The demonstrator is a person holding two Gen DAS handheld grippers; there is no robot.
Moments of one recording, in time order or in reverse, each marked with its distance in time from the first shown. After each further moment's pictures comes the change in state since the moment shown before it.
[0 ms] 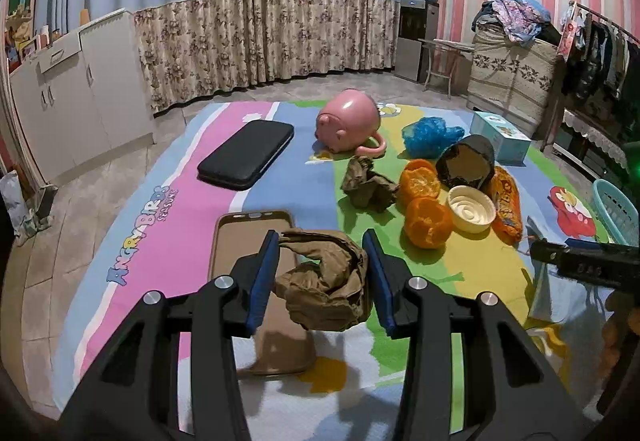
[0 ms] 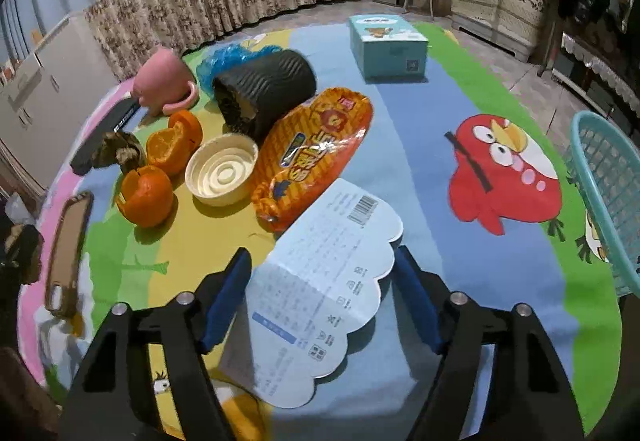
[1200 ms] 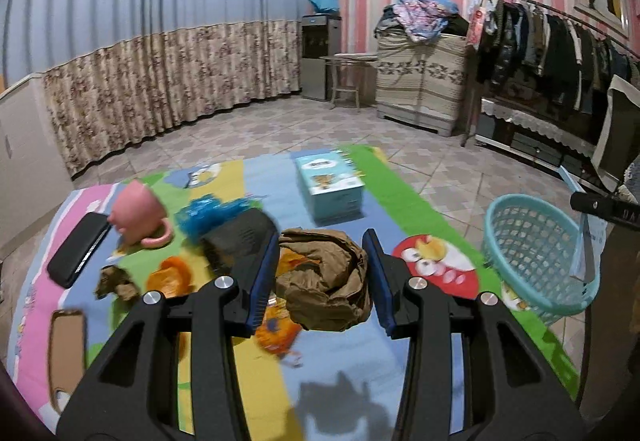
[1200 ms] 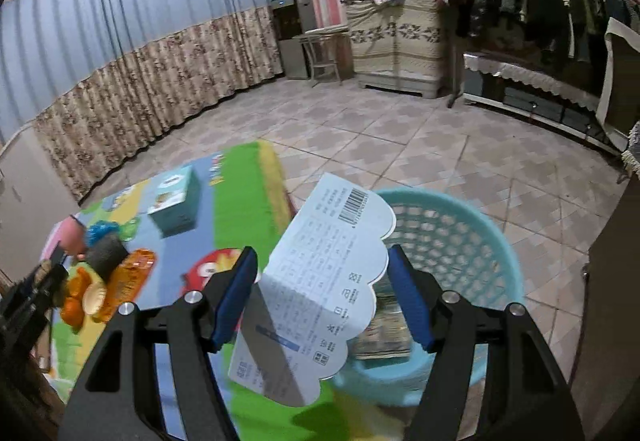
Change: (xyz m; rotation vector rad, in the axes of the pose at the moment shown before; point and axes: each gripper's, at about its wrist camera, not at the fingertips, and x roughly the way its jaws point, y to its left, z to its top) left arm 0.004 -0.223 0.058 0.179 -0.089 -0.257; right arm -0.116 -0.257 0.047 0.189 -0.290 -0.192
